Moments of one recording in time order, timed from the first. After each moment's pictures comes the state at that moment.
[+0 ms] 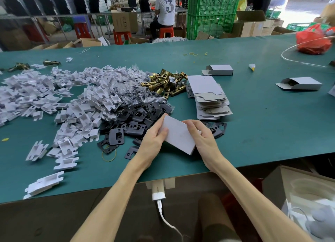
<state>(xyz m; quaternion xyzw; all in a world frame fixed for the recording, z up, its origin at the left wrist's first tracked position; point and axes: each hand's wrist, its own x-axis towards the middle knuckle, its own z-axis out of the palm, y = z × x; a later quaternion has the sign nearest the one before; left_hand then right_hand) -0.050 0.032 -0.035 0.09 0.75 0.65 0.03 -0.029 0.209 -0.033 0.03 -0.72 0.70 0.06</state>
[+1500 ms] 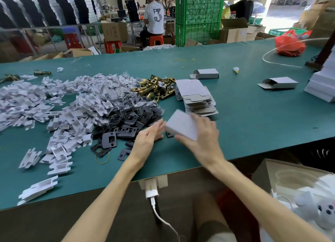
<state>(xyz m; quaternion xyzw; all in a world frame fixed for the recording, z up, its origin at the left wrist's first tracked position) -0.042 0.039 -0.027 0.12 0.74 0.67 0.03 -0.001 0.235 -0.018 0.01 -0.91 0.32 0.25</state>
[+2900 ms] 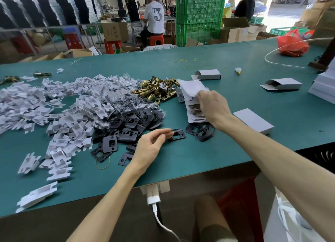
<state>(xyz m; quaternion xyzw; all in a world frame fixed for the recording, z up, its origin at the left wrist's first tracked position) -0.042 0.040 -0.030 0.13 0.77 0.63 0.00 -0.105 0.278 0.047 0.02 -0.96 0.09 0.26</state>
